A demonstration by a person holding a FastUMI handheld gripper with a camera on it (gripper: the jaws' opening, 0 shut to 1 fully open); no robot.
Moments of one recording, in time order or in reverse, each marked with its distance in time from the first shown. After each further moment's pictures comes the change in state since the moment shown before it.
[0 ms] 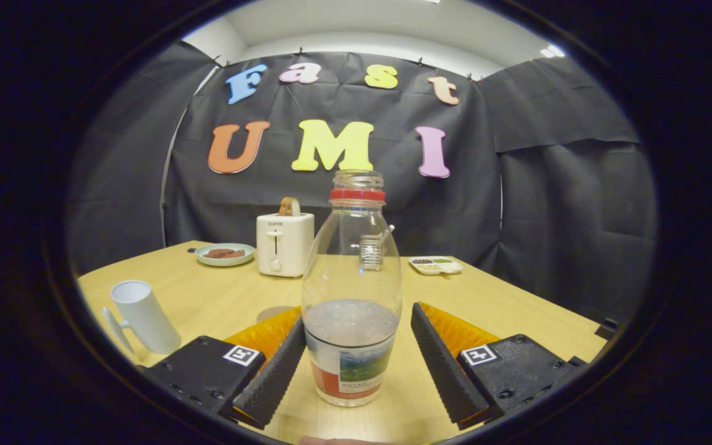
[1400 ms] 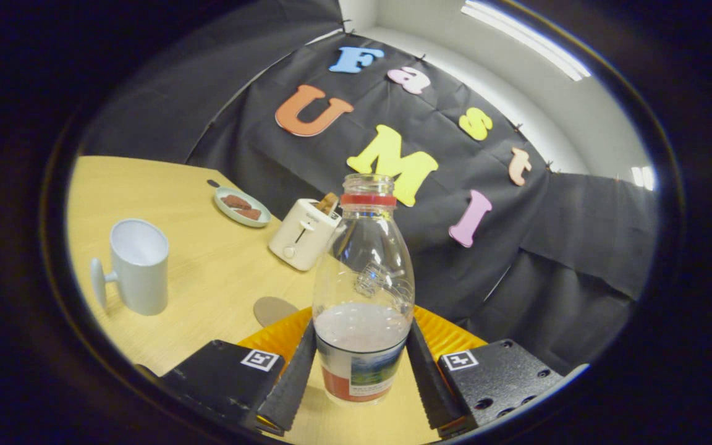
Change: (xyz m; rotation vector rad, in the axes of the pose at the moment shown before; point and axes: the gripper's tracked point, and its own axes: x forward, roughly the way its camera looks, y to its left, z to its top) arm -0.018 0.069 0.051 -0.670 -0.011 -0.006
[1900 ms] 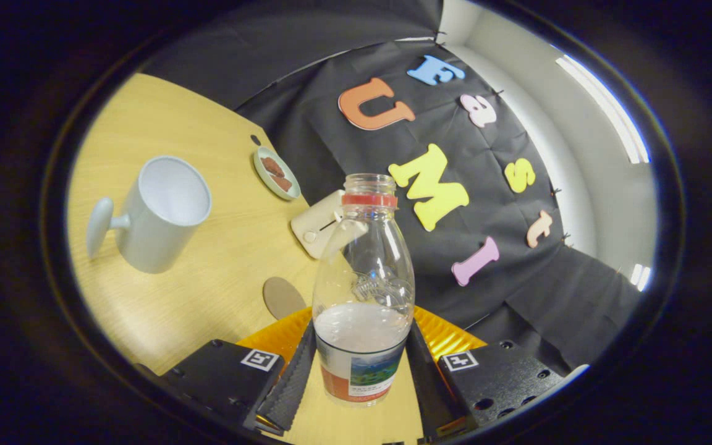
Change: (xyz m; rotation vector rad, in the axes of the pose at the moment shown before) arm -0.010 0.029 0.009 -0.382 0.020 -0.028
